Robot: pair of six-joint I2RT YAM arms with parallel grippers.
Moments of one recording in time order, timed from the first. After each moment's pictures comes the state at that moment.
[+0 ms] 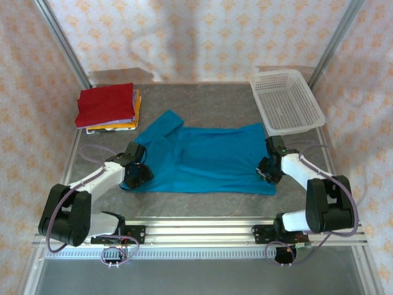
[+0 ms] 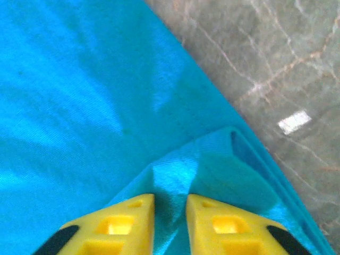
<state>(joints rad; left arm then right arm) -0.22 1.28 0.57 -0.61 0.03 -0.80 0.11 1.35 0.64 -0.65 -0.07 0.81</state>
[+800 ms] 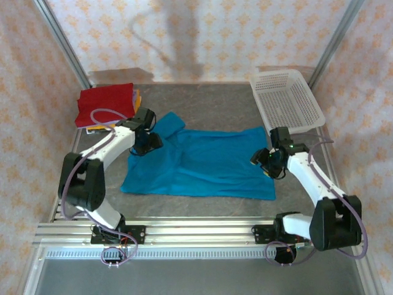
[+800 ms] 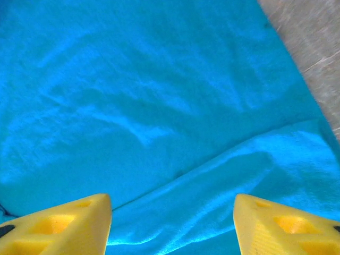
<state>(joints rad) -0.22 1.64 1.12 -0.76 0.04 -0.70 0.12 1.23 0.80 -0.82 -0.23 0.77</state>
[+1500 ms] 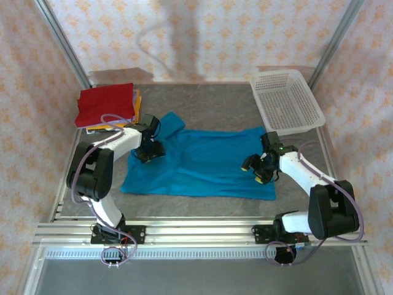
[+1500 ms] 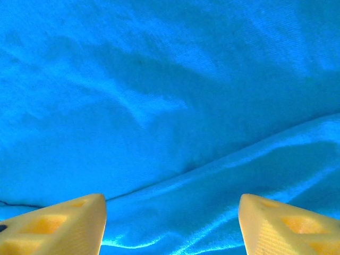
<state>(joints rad) -0.23 1.72 1.08 -0.73 0.03 -0.64 0.19 1.31 0.71 -0.72 -0.30 0.80</state>
